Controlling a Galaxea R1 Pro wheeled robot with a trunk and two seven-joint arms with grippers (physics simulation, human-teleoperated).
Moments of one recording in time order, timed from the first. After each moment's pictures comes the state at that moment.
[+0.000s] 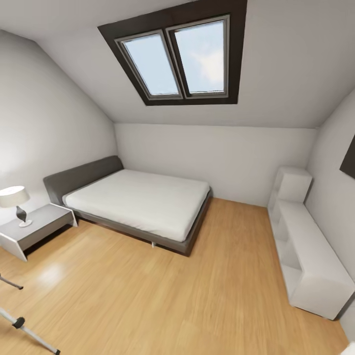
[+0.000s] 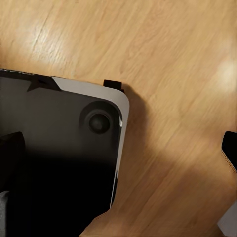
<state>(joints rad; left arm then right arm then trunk) -0.25 0.05 -0.68 0.00 1.04 -0.01 0.08 -0.20 -0.06 0.03 0.03 0.12 -0.06 0.06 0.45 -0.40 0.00</state>
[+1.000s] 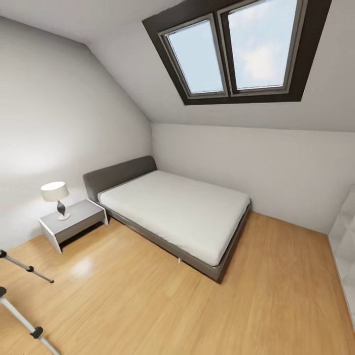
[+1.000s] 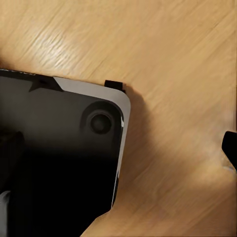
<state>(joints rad) -0.25 0.05 -0.68 0.00 1.04 0.02 0.09 -0.20 -0.06 0.03 0.03 0.12 -0.06 0.06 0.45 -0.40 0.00</state>
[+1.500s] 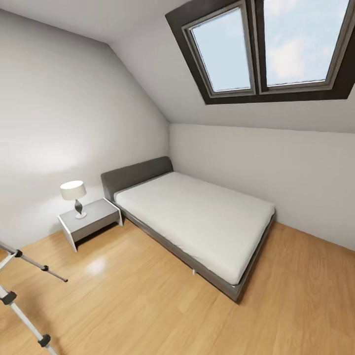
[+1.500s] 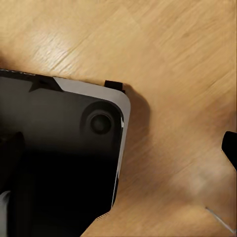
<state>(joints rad) -0.25 0.05 -0.68 0.00 1.04 0.02 0.09 -0.20 -0.06 0.03 0.03 0.12 -0.07 0.06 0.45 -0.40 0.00</state>
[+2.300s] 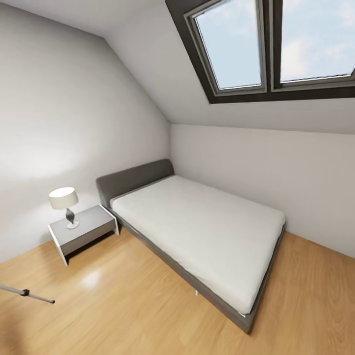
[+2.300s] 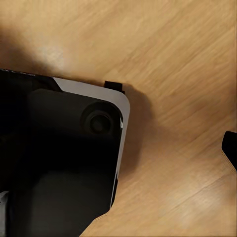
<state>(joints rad) -0.25 0.05 -0.68 0.00 1.04 0.02 0.09 -0.20 -0.07 0.03 0.03 0.12 -0.07 0.07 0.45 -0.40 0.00</state>
